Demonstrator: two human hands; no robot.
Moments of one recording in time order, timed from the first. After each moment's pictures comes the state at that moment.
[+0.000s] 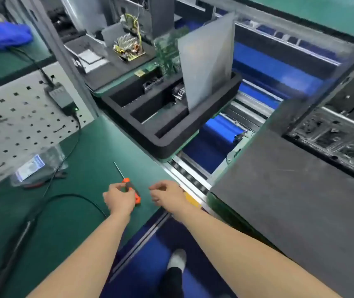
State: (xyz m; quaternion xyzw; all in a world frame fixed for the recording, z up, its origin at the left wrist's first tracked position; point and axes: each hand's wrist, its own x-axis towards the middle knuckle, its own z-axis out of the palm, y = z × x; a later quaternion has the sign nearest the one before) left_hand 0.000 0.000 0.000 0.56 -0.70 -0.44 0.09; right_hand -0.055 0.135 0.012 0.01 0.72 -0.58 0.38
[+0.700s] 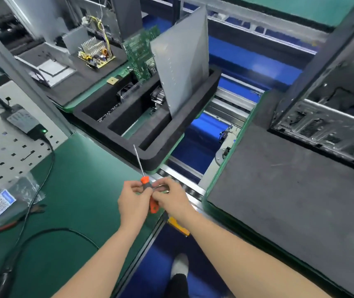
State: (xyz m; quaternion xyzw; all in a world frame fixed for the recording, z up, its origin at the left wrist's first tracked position) left_hand -0.047 0.032 0.038 0.38 -0.74 -0.55 0.04; right_hand -0.086 0.149 0.031 0.05 0.72 -0.64 0.28
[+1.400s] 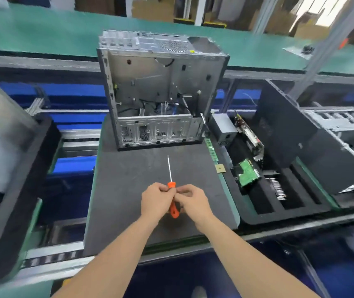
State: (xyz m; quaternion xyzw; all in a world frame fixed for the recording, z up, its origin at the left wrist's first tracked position) left_hand -0.111 0.385 0.089 -0.03 -0.81 -0.53 -0.25; right_hand -0.033 0.494 0.083 0.37 0.70 -0.60 -0.05
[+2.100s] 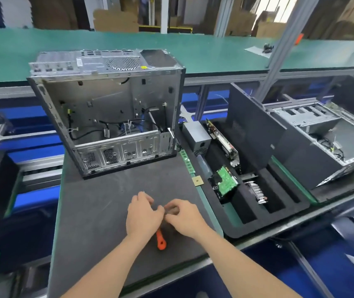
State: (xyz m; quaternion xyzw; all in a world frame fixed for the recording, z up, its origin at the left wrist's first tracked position) left_hand -0.127 0.443 0.081 -0.17 -0.91 -0.35 -0.17; right_hand -0.030 0.559 0.090 0.34 0.83 -0.45 0.04
